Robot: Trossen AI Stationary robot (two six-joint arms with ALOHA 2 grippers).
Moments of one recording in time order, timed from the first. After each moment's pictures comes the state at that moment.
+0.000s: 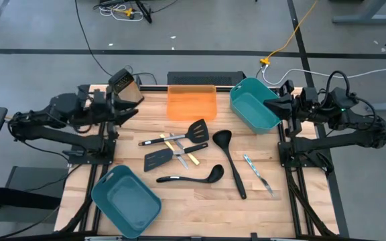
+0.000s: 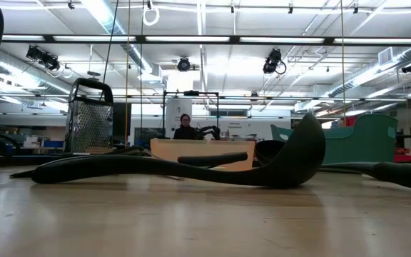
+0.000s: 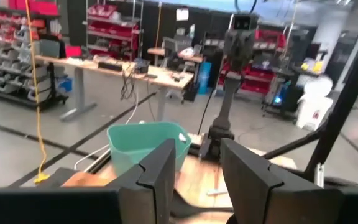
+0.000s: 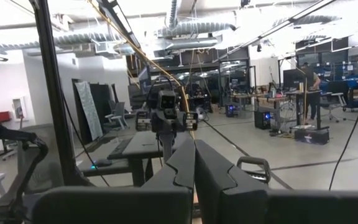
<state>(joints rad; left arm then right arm) -0.06 0.64 0.98 -0.36 -0.32 -0.18 -0.03 0.65 0.97 -0.08 0.04 0.09</state>
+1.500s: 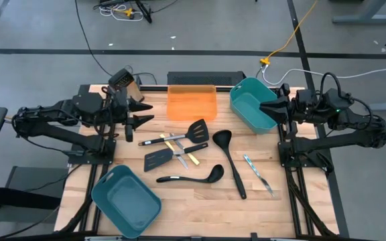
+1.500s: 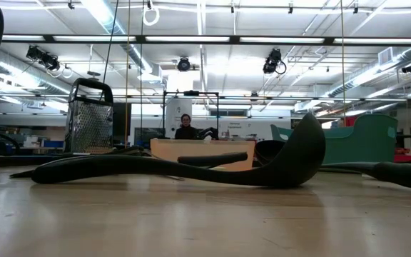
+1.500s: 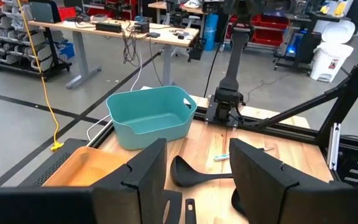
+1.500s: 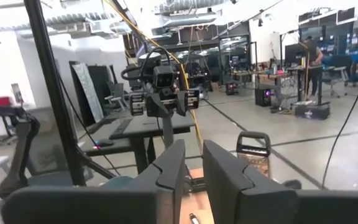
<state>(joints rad) -0.06 0.85 1.14 -0.49 -0.31 -0.16 -0.03 0.65 0.97 -0.18 0.04 0.14</state>
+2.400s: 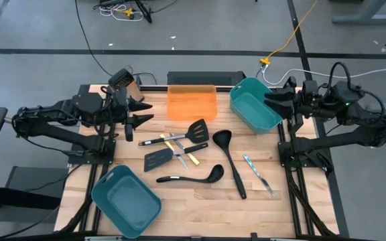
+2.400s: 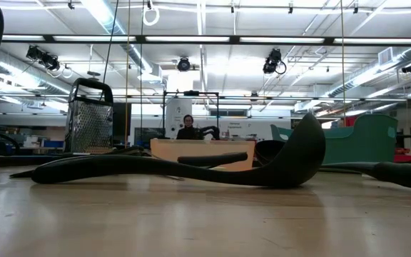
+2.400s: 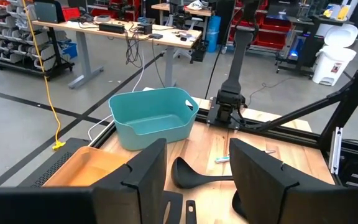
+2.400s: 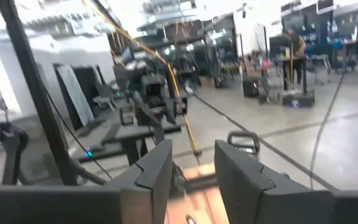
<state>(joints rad) -0.06 0.85 1.14 -0.49 -0.33 -0.17 -0.03 0.73 1.17 -0.36 0.10 0.17</state>
